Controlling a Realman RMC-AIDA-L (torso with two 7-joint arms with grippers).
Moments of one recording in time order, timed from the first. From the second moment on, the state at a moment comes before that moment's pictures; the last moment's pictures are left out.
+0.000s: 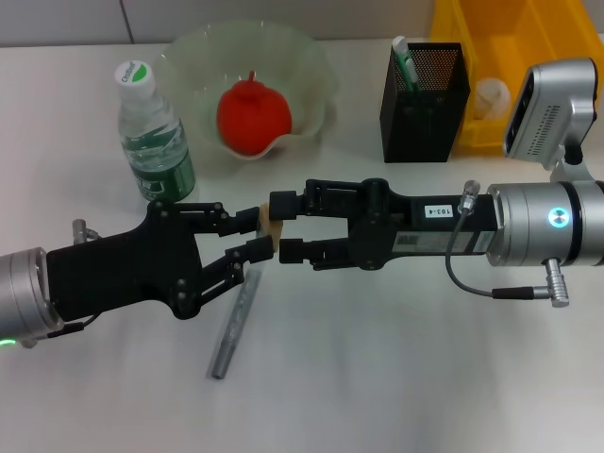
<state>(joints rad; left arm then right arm) -0.36 -2.07 0.96 0.55 1.60 1.71 -1.00 0.76 2.09 -0.68 -0.22 -1.95 -1.66 2.35</state>
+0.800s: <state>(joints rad) -0.37 -2.08 0.99 0.54 1.59 1.70 -1.00 0.76 2.09 -0.68 -0.22 -1.95 -1.65 2.35</state>
